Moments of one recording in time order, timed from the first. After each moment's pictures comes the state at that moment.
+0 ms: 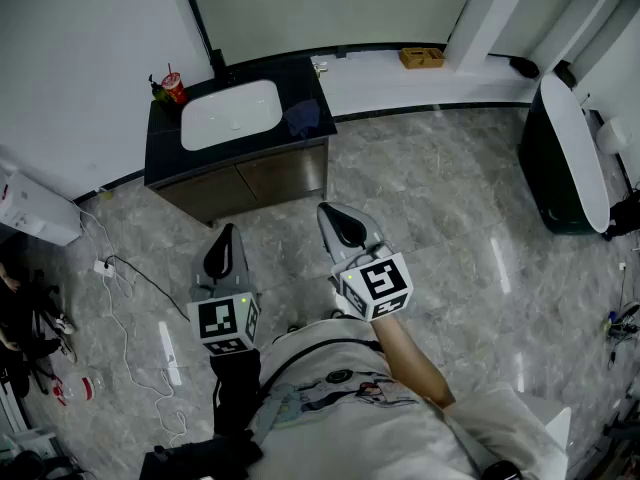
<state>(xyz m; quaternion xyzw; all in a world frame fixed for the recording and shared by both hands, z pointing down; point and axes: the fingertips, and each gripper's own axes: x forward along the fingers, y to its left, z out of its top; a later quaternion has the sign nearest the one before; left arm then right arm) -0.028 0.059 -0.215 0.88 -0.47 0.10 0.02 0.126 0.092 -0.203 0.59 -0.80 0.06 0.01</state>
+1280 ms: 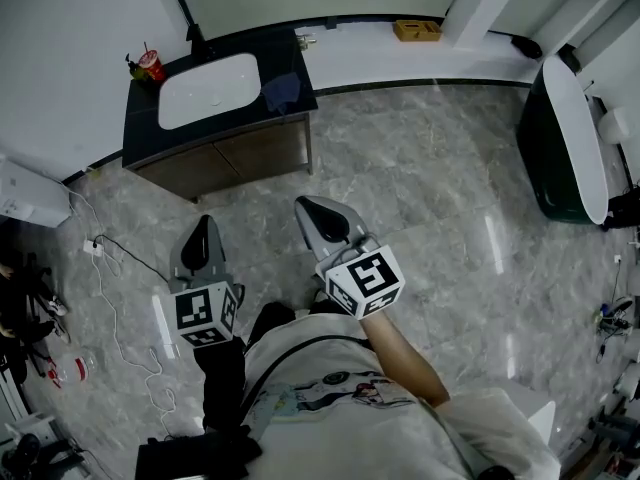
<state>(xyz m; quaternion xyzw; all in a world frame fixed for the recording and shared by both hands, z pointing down) 0.000 0.061 -0.186 0.86 -0.49 0.13 0.05 0.155 0.105 -0.190 0.55 -0.82 0.12 -0.02</state>
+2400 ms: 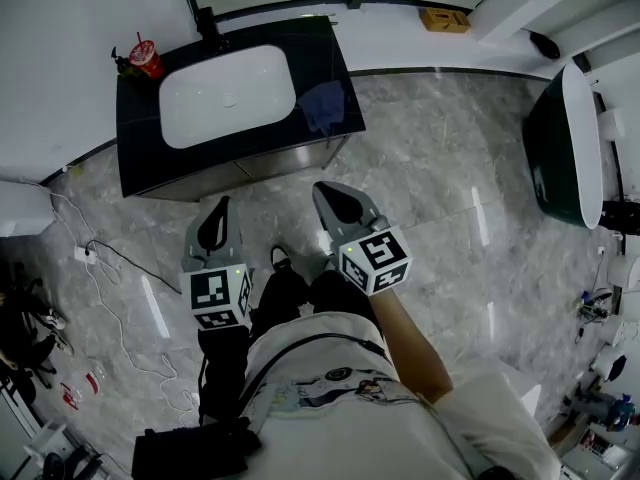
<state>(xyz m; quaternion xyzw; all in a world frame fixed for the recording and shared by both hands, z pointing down) -0.036 -0.186 -0.103 0.88 -0.43 0.18 0.12 0.111 -0.139 -0.085 0.57 -0.79 0.20 0.07</state>
